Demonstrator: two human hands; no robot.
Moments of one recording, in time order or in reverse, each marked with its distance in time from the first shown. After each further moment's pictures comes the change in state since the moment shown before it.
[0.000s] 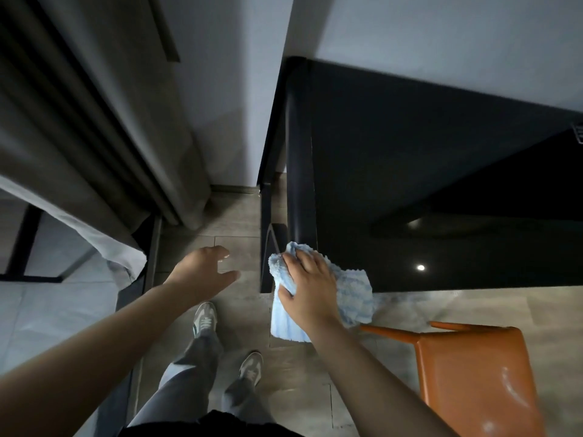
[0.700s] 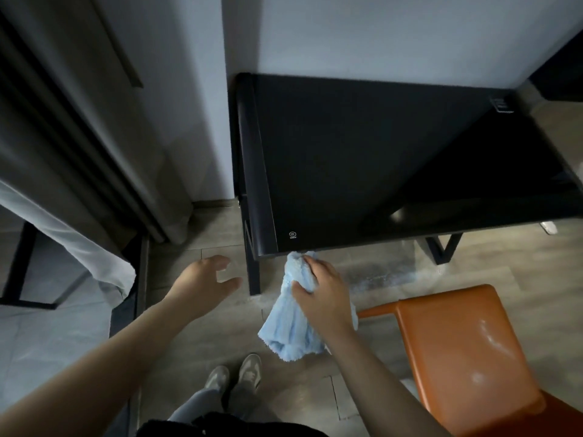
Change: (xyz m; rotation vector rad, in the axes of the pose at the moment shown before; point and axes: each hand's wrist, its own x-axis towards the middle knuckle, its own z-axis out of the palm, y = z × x) left_hand -0.114 0.052 0.055 -0.058 0.043 0.101; right_hand -0.142 0.055 -0.037 0.466 0.186 0.259
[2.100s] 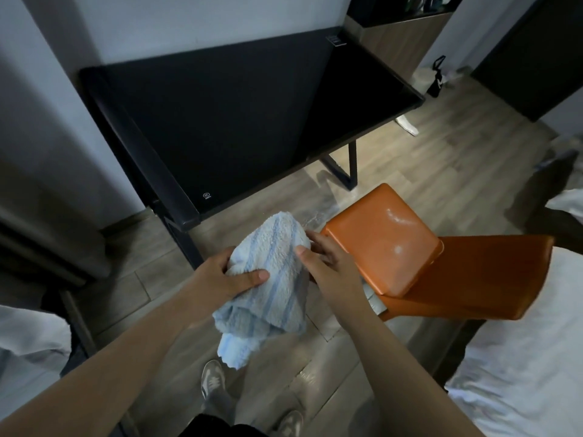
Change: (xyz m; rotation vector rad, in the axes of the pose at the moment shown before) left_hand -0.120 0.066 0.039 -0.464 -0.634 0.322; right_hand -0.193 -0.021 -0.079 0.789 0.364 0.323
